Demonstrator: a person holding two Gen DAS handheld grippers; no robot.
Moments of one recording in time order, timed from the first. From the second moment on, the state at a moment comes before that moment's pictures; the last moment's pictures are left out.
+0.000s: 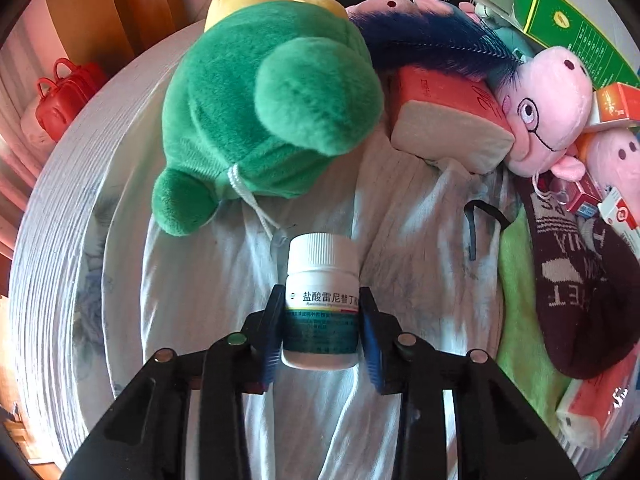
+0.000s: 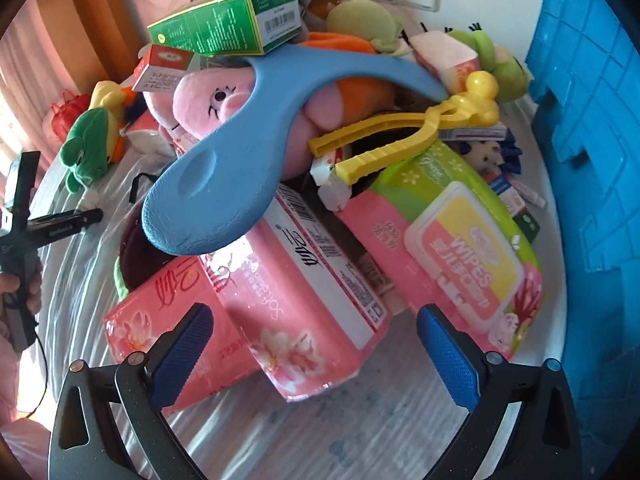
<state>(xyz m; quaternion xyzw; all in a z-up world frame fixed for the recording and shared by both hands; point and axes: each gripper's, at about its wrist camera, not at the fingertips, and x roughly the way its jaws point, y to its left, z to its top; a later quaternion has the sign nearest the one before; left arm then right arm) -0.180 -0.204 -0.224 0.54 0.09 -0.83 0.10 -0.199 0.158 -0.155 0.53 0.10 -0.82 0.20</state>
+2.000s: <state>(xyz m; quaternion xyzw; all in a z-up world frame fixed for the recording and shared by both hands) -0.155 -0.186 -0.204 0.51 0.07 -0.85 0.11 -0.184 0.191 -0.157 0.54 0.05 -0.82 0.16</state>
